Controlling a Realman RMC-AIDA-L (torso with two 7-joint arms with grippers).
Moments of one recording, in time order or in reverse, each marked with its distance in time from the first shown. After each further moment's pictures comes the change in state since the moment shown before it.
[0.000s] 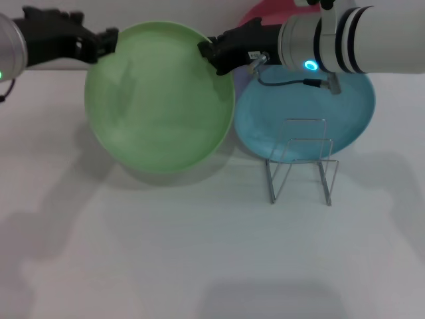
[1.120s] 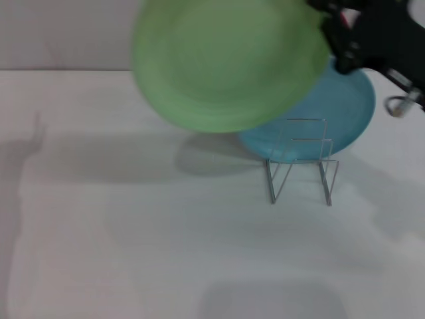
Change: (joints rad) left arm 0.188 0.002 0.260 -0.954 0.009 1.878 -0.331; right arm -0.617 0.002 0.017 0.130 1.322 0.258 -1.512
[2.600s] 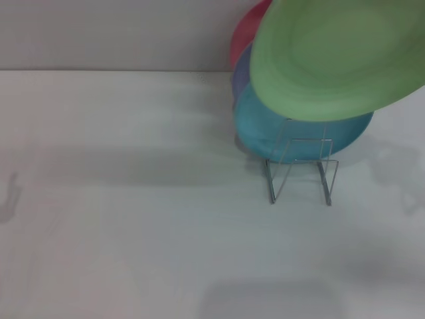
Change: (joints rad) left arm -0.058 -0.017 0.166 -0.649 -0.021 0.430 -0.053; right arm 0.069 0.001 0.411 -0.518 0.108 0.627 -0.126
